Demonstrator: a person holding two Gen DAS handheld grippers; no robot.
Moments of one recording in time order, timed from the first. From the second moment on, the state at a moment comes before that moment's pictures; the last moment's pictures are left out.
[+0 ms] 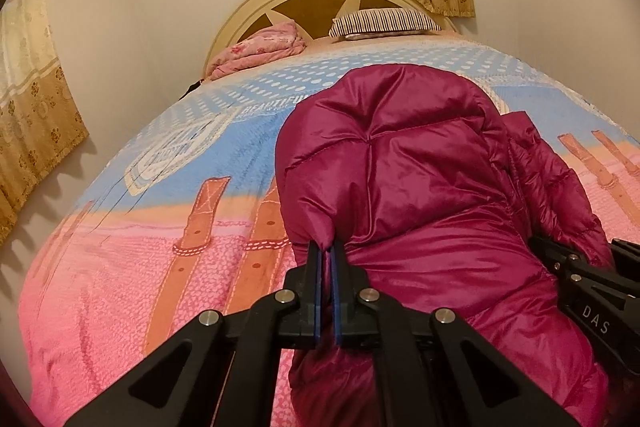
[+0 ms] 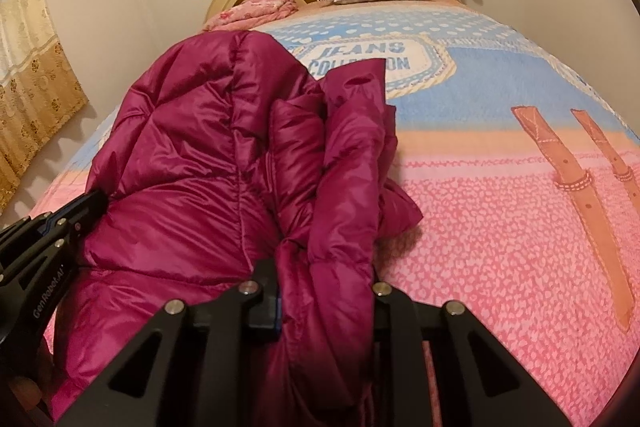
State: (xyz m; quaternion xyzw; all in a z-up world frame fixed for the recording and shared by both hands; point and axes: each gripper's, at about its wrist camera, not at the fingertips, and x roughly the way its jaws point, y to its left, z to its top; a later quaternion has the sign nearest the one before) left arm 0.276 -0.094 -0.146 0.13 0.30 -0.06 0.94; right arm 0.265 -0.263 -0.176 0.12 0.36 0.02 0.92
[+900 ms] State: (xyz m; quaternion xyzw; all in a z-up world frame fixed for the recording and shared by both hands) left arm 0.244 -0.002 -0.101 0.07 0.28 -0.01 0.96; right arm 0.280 -0.218 -0.156 0.07 0.33 0.10 0.94
